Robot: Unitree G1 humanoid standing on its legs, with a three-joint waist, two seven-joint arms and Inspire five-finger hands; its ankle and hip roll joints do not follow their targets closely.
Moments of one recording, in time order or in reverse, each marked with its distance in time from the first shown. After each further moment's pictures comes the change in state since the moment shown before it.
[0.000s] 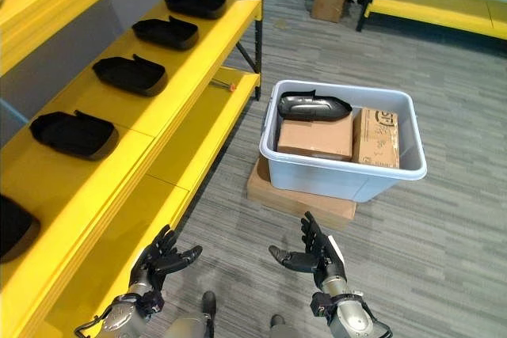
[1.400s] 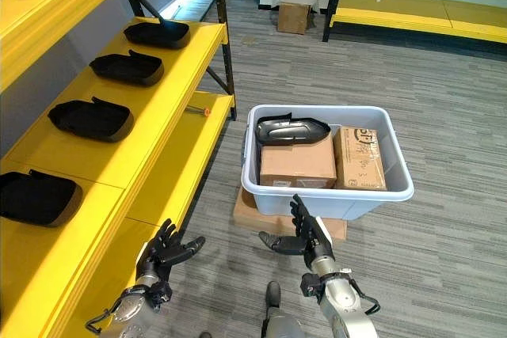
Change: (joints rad) left arm -0.035 -0.060 -0.004 0.023 -0.007 -0.004 0.055; right arm -0.153 -0.015 0.041 0.008 -0.052 0.023 -0.033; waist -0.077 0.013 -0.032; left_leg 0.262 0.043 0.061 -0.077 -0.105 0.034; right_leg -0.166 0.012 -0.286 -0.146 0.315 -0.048
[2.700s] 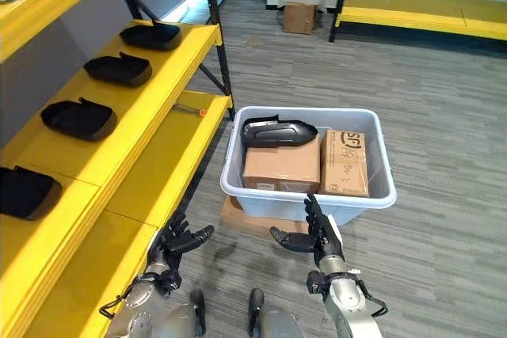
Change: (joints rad) left arm -0.047 -0.009 0.021 0.117 -0.041 -0.016 0.041; right arm 0.019 0.031 0.001 0.068 -0.038 -0.029 -0.083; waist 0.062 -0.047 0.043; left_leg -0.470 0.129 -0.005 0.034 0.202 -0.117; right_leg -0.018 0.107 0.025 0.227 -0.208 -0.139
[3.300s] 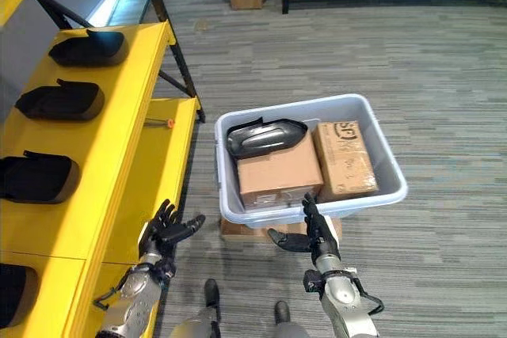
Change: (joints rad) left arm -0.103 0.027 -0.003 -0.088 0.000 -0.013 0.033; right arm -0.081 -0.016 0.070 -0.006 -0.020 0.006 -0.022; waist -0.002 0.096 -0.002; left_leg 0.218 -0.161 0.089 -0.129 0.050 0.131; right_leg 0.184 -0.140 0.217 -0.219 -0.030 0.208
